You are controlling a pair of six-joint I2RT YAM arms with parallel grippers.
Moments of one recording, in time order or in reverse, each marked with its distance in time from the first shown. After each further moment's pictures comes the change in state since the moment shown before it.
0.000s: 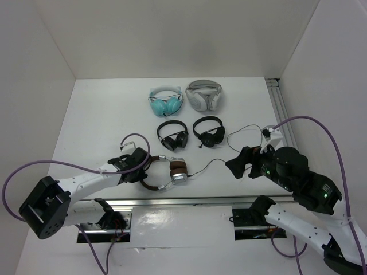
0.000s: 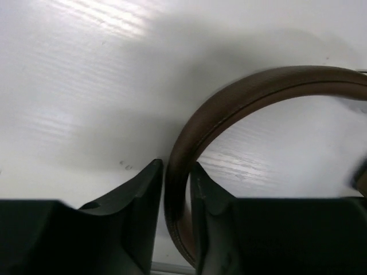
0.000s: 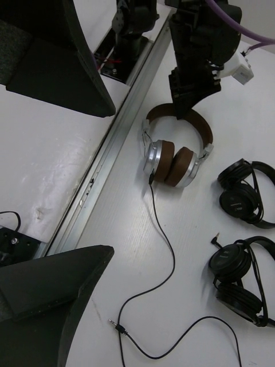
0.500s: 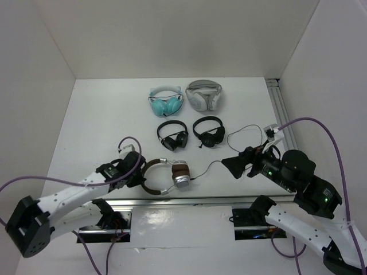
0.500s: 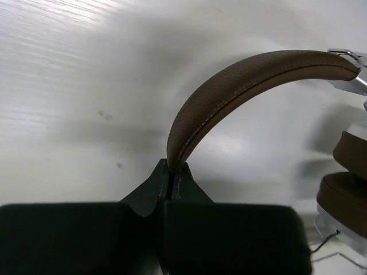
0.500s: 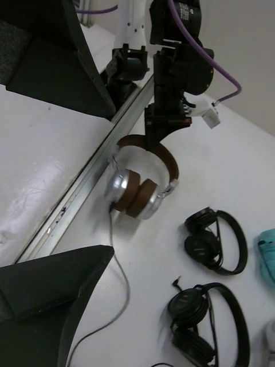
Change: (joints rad) left arm -0.025 -0.170 -0.026 -0.053 0.107 -0.009; right arm -0.001 -0.045 -0.031 0.145 -0.088 -0.002
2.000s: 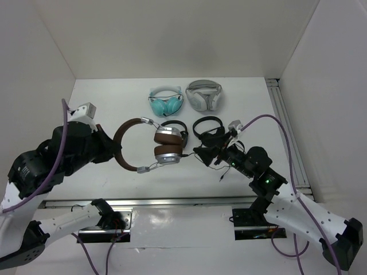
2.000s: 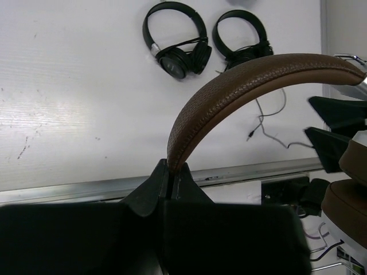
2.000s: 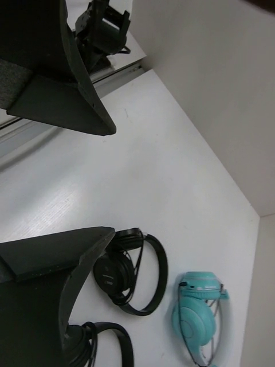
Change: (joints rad) left arm -0.019 -0.138 1.048 -0.719 -0.069 0.229; right arm -0.010 0.154 -0.531 1.060 -0.169 -0.196
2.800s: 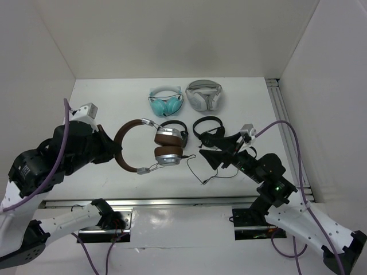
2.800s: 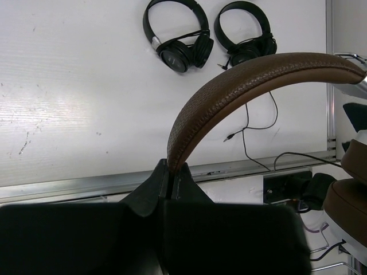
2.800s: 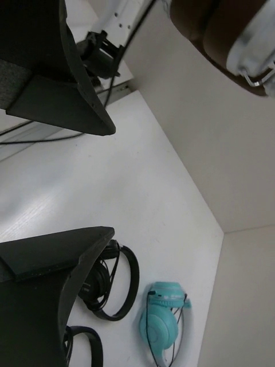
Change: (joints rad) left arm 0.000 0.004 0.018 -0.020 0.026 0.005; right arm 0.000 -0.123 -0.014 0.005 -0.006 0.003
